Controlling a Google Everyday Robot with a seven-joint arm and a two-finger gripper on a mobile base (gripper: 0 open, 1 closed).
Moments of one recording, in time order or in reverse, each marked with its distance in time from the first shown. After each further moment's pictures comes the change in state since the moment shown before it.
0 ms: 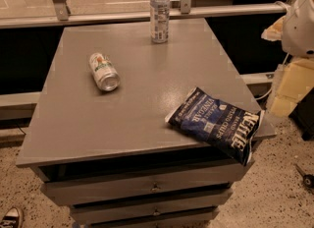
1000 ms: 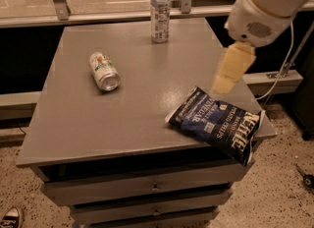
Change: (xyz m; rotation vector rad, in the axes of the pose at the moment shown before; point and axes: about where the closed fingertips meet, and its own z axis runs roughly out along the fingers) arm -0.072 -0.035 0.032 0.020 -0.061 0.083
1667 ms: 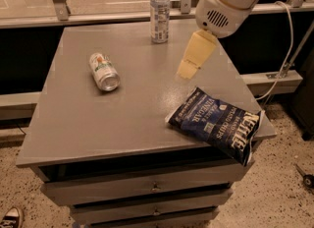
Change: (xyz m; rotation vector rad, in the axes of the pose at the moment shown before) arm -0.057 -0.015 0.020 0.005 -0.041 0.144
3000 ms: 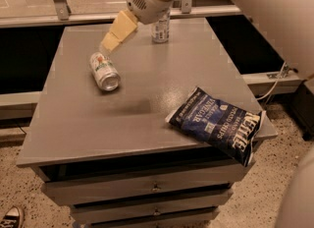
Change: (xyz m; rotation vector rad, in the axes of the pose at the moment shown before) arm -0.151 0.001 0.071 -0.188 -0.178 0.193
